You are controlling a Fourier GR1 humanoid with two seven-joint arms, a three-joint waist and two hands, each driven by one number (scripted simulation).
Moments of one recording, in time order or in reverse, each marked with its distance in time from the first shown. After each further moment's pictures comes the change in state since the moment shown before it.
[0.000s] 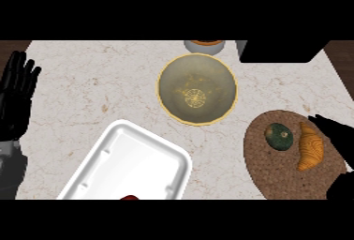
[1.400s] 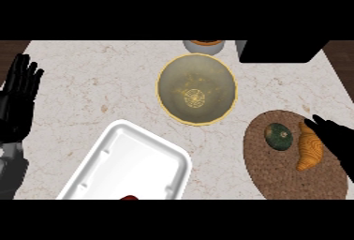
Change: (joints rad) left arm 0.016 0.068 -0.097 0.017 0.071 0.079 -0.046; right arm -0.035 -0.290 0.160 -0.442 -0.285 -0.218 0.313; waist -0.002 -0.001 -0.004
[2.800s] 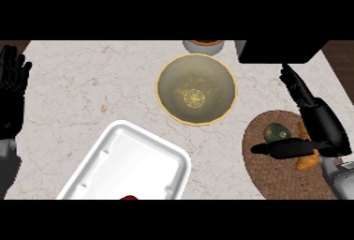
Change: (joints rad) left arm -0.016 0.051 -0.029 -0.055 -0.040 0.102 0.040; right arm -0.169 0.497 -0.068 0.613 -0.380 -0.435 -0.945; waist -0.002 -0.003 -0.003
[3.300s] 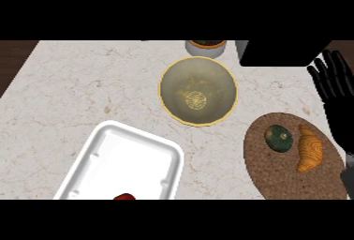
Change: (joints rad) left arm -0.008 0.117 0.019 -0.018 -0.126 0.102 0.015; right arm 0.039 0.025 -0.181 -0.069 -0.304 0.039 0.003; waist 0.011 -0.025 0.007
